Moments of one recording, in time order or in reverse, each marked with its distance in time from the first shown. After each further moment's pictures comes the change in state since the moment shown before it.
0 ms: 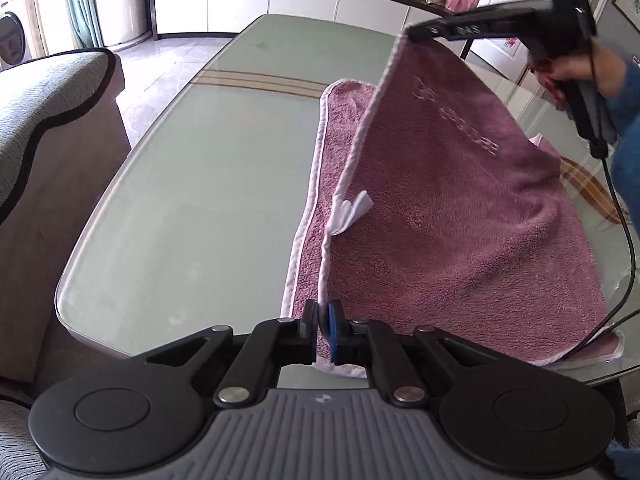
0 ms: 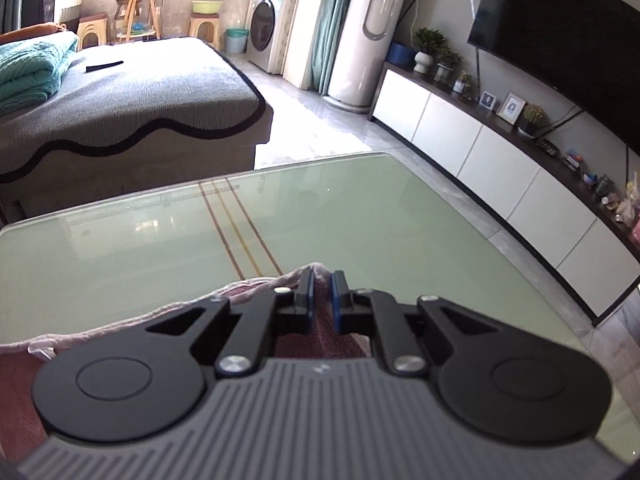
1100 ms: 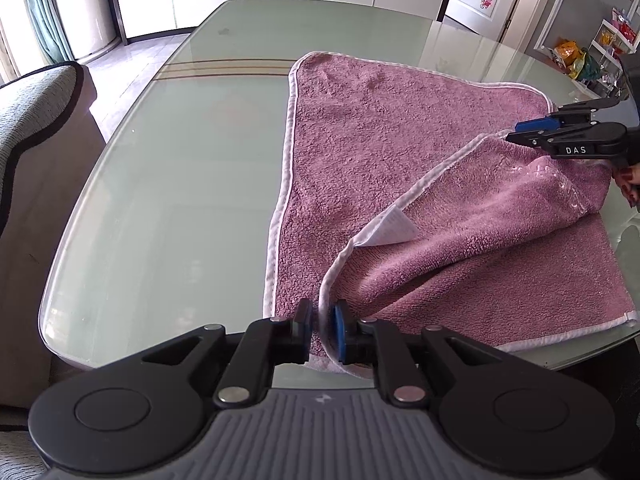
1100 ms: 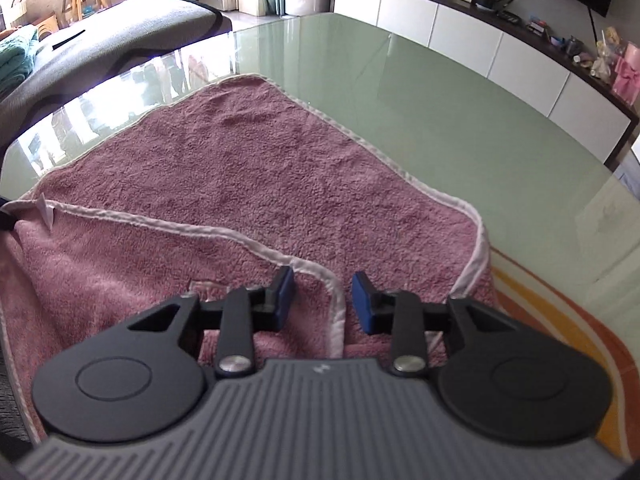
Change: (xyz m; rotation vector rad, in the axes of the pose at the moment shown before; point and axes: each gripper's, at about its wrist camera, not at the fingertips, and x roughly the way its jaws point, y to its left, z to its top) left arm 0.015 -0.011 0.002 0.124 0.052 -0.003; right arm -0.087 -0.020 -0.177 0.248 0.205 -0.011
